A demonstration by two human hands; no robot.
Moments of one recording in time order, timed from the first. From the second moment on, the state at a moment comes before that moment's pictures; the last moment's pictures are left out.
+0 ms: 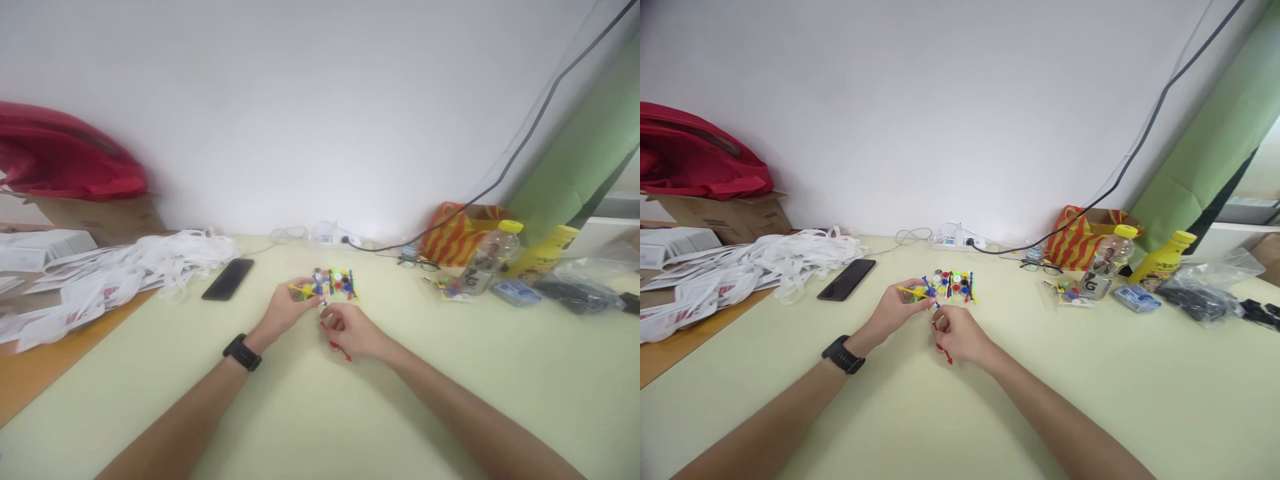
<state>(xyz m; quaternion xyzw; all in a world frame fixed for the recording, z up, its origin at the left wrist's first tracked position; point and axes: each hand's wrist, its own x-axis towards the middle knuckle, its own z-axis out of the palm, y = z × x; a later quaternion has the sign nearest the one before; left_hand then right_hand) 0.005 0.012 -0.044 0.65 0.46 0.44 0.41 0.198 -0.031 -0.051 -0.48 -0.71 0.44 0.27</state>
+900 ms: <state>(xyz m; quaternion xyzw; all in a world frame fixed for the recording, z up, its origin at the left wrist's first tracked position) 0.021 -0.008 -0.040 0.70 0.41 0.39 0.44 0.226 -0.014 0.082 -0.38 -0.86 0.16 0.30</state>
